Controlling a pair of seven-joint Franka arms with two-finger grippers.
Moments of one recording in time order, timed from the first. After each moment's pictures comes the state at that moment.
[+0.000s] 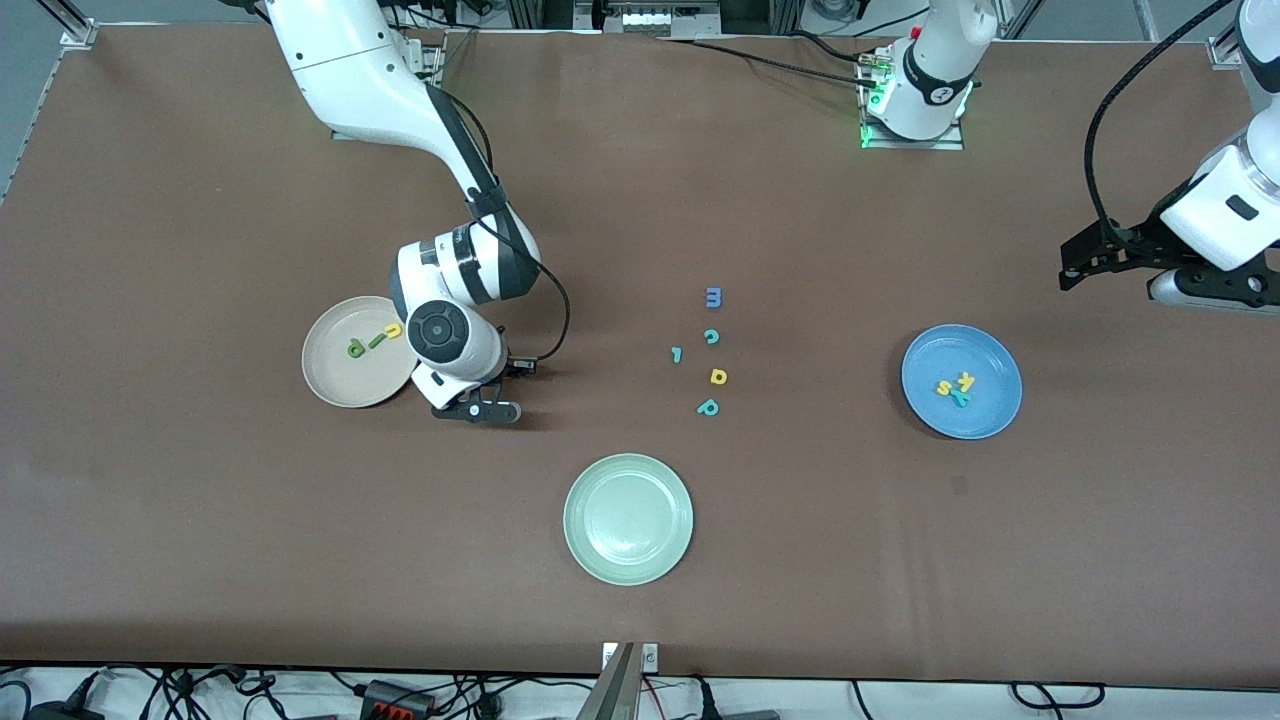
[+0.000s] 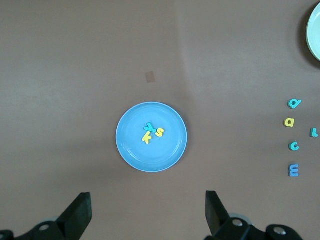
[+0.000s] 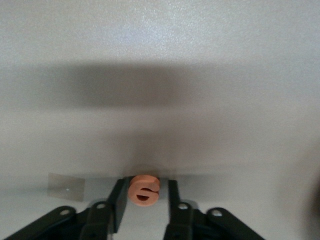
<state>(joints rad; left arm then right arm) -0.07 0.02 0.04 -1.66 0.00 1.70 0.07 0.67 0.71 -0.23 -1.70 0.24 2.22 0.36</state>
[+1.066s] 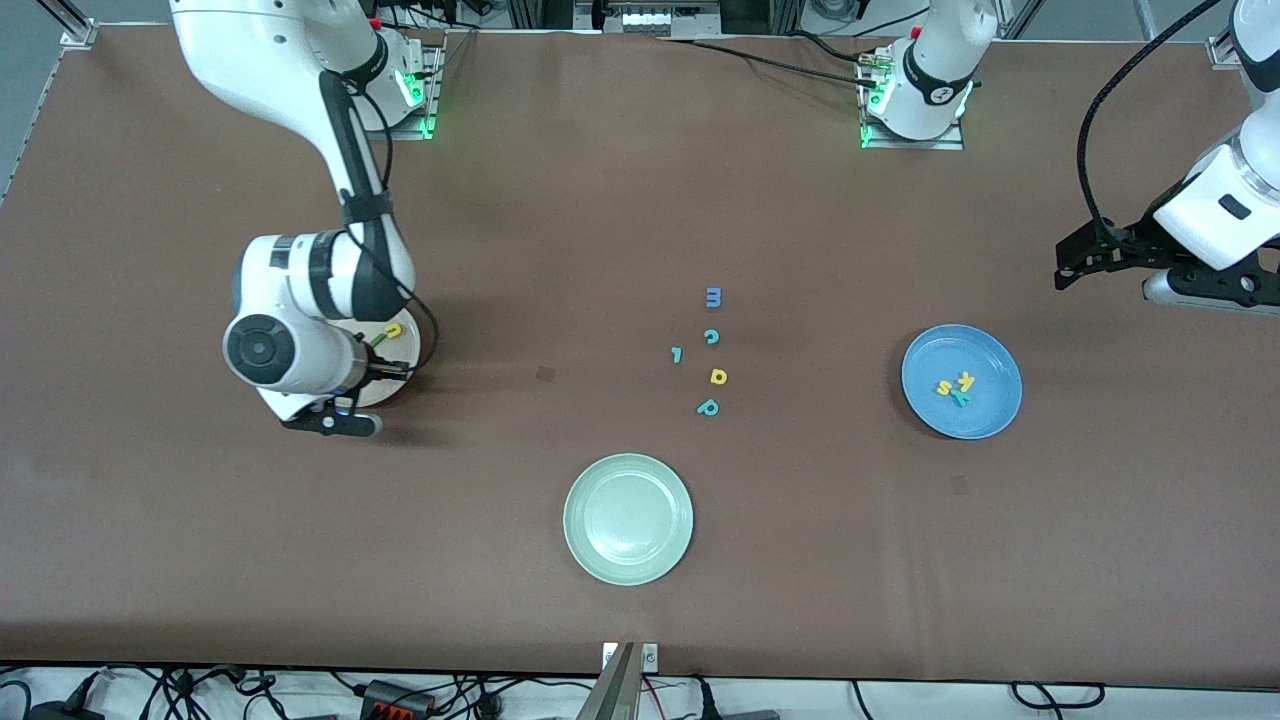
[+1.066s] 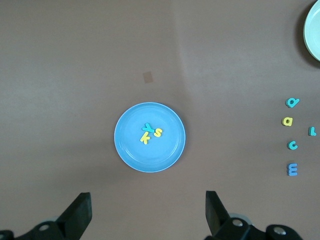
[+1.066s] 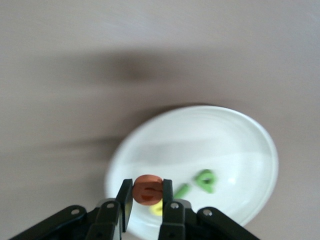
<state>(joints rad) -0.07 0.02 0.03 -1.66 0.00 1.70 0.07 0.63 0.58 -0.52 -1.79 0.24 2.02 0.11</state>
